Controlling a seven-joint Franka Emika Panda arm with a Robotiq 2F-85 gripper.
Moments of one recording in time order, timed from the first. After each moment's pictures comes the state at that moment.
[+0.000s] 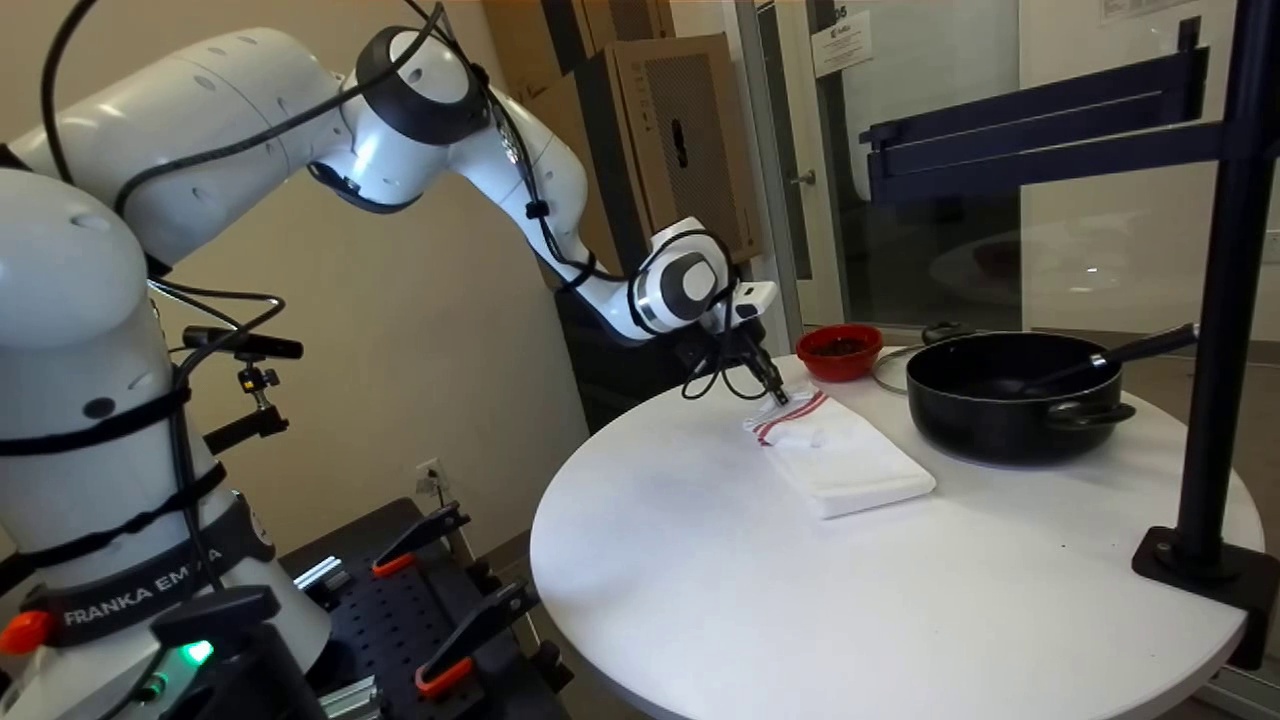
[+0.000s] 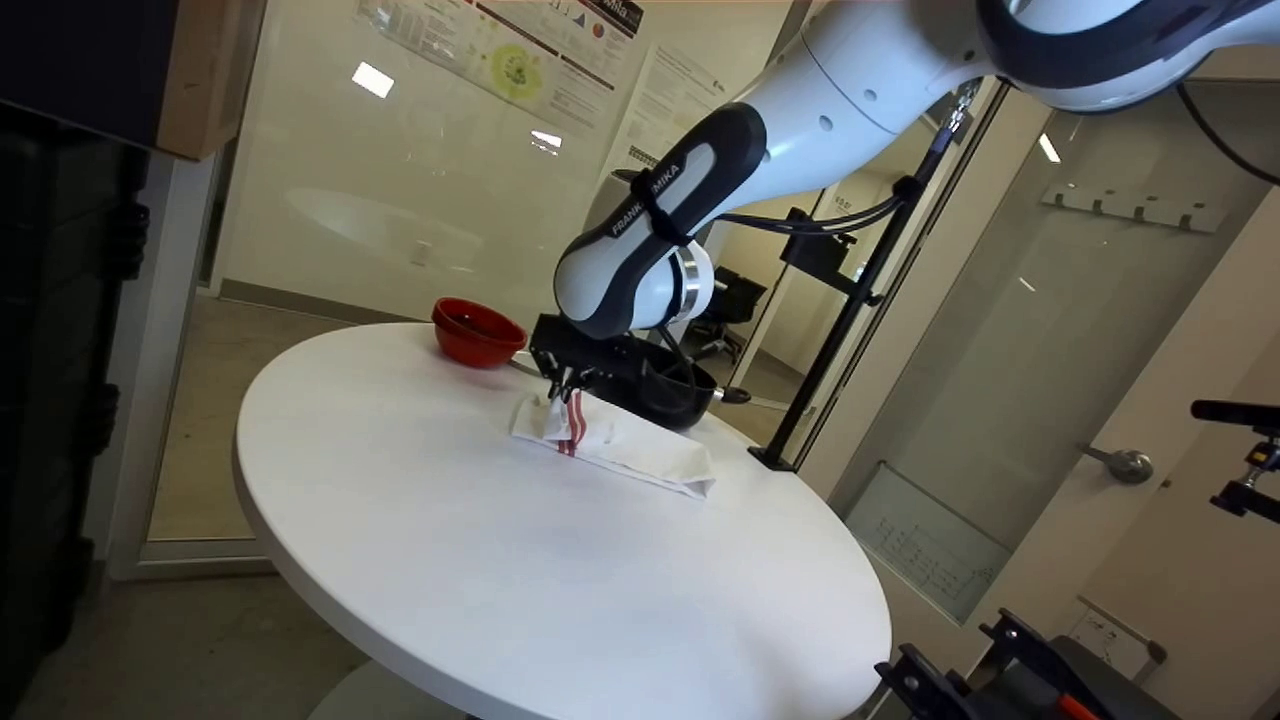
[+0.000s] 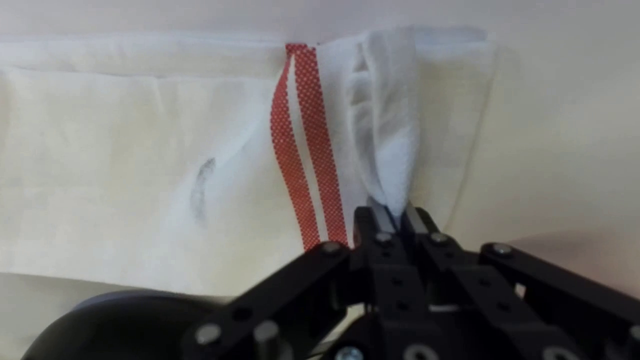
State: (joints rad) arm 0.41 1.10 -0.35 -1.48 0.04 2.81 0.77
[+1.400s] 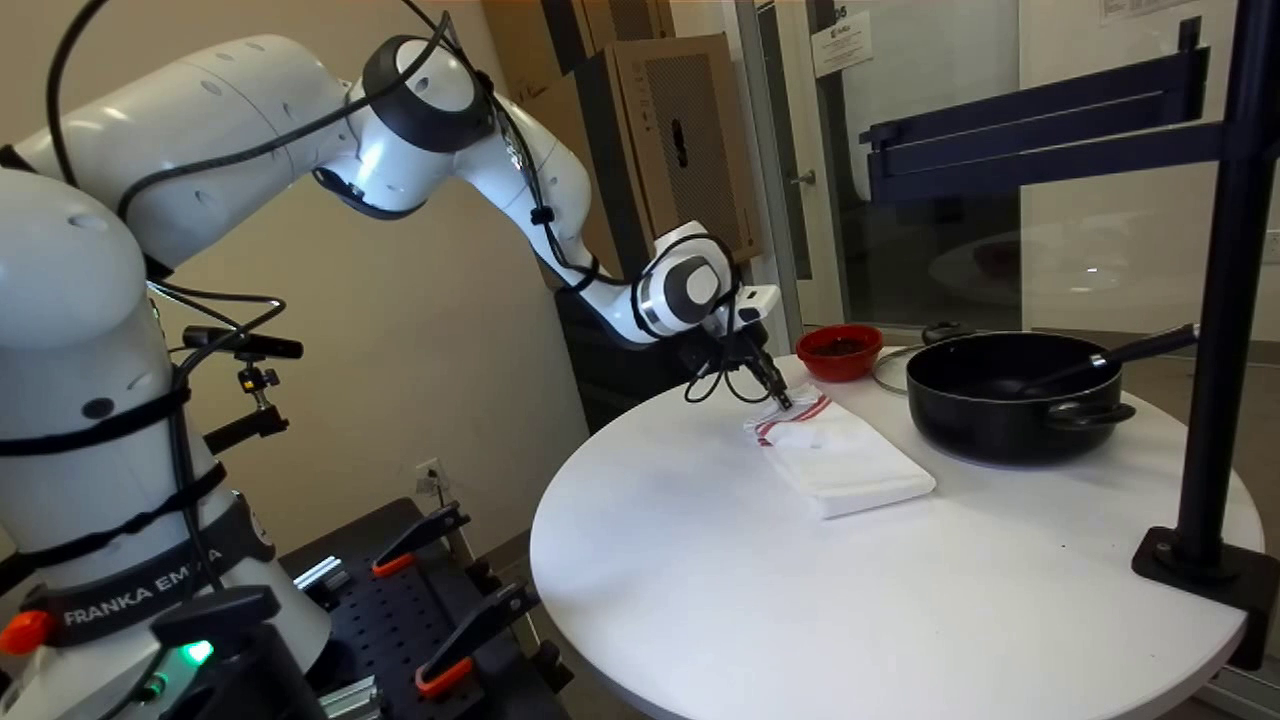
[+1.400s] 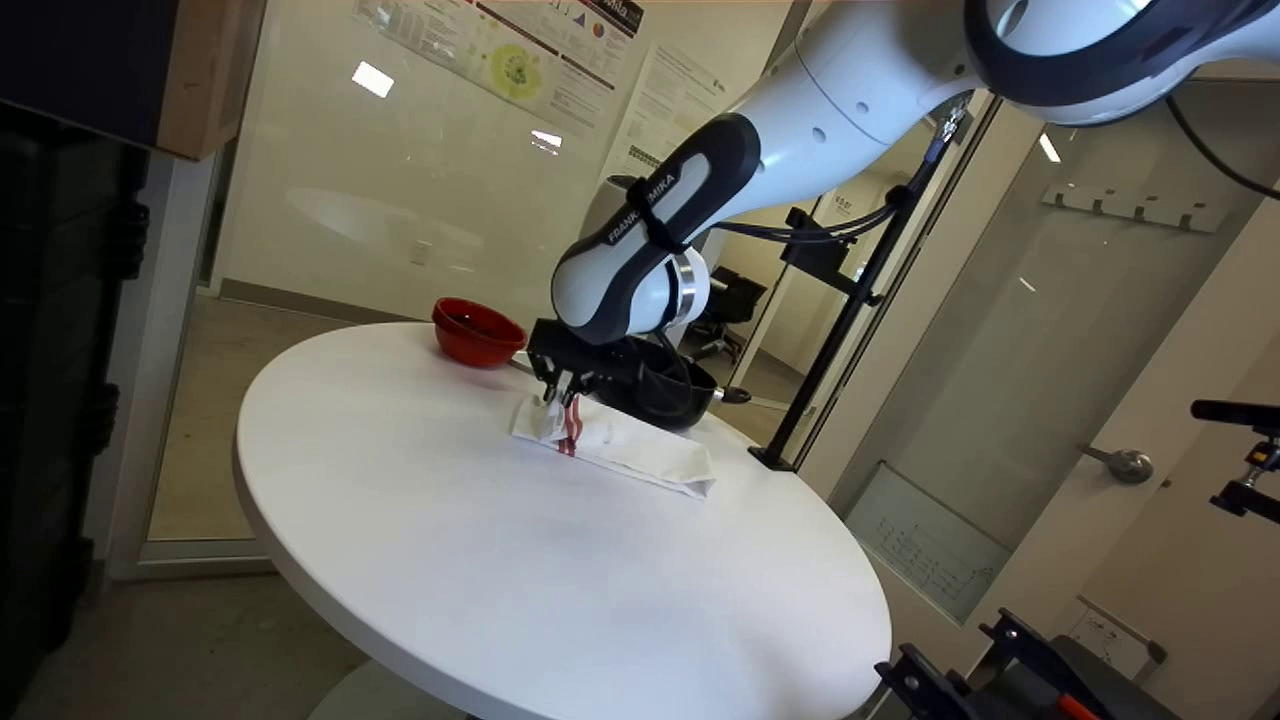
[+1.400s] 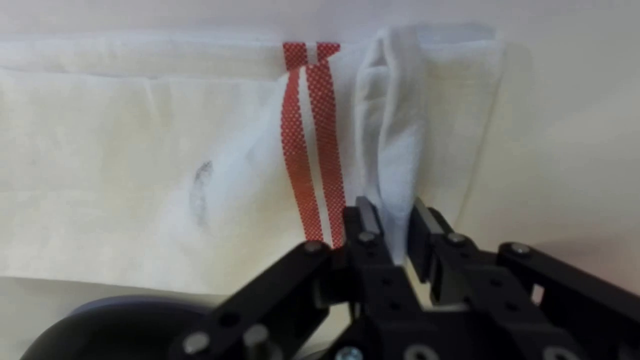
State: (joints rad) arm 0.41 1.13 -0.35 -1.45 0.03 2.80 0.77
